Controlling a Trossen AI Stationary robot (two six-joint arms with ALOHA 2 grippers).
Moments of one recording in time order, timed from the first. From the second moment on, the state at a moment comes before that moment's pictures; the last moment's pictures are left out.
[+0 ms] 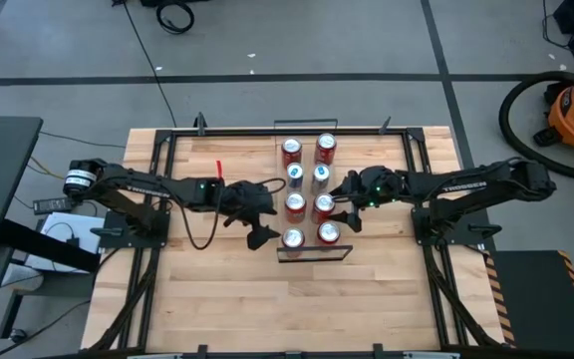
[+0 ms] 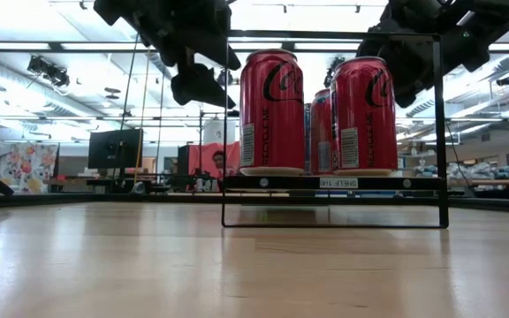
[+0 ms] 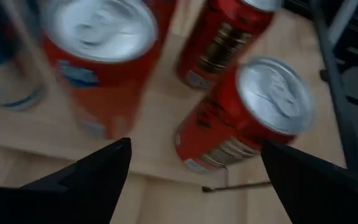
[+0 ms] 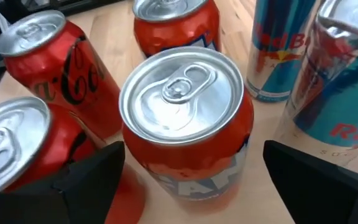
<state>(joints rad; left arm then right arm) -0.04 1.42 0.96 -0.21 0.06 -0.35 -0.13 1.11 0.52 0.03 -0.12 0.16</state>
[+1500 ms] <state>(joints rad) -0.11 1.51 0.96 -0.10 0.07 -0.39 -0.12 0.91 0.52 -0.19 -0.07 0.22</state>
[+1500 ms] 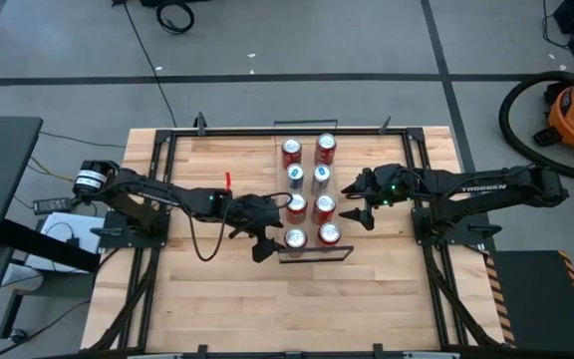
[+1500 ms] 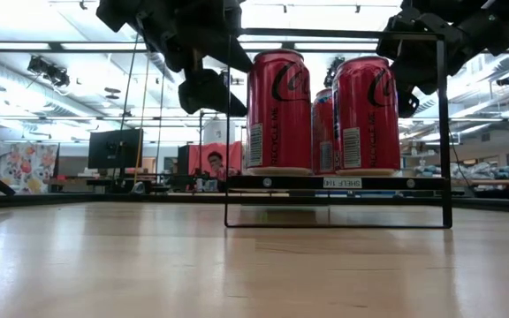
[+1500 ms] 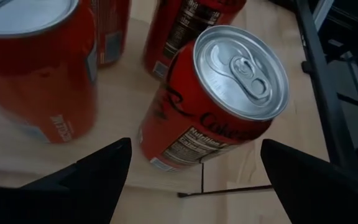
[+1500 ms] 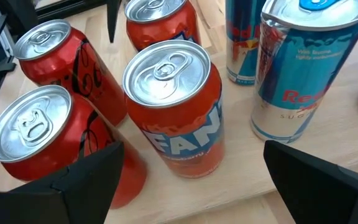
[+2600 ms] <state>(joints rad) -0.12 1.51 0.96 -0.06 -0.03 -0.37 -0.12 0.91 0.52 -0.19 -0.07 0.22</state>
